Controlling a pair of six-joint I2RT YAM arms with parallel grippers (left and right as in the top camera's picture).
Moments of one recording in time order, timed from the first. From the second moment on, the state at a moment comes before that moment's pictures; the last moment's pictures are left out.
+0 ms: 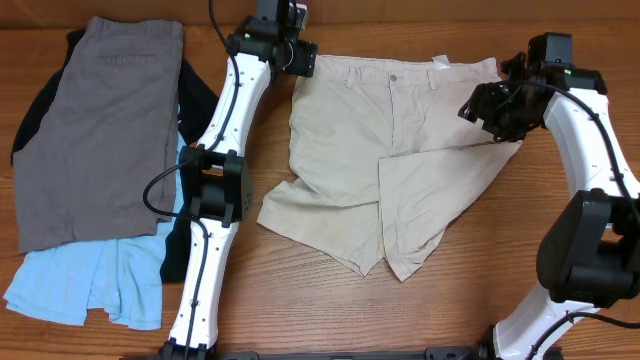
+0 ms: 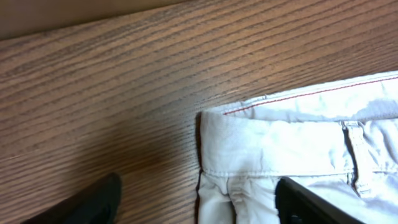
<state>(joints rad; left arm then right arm) -0.23 2.79 2.74 -0.88 0.15 -0.02 -0.14 1.93 1.61 -0.94 -0.33 0.25</state>
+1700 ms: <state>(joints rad) -0.17 2.86 2.80 -0.70 0.29 -0.06 -0.10 1.93 1.61 -0.94 -0.33 0.25</state>
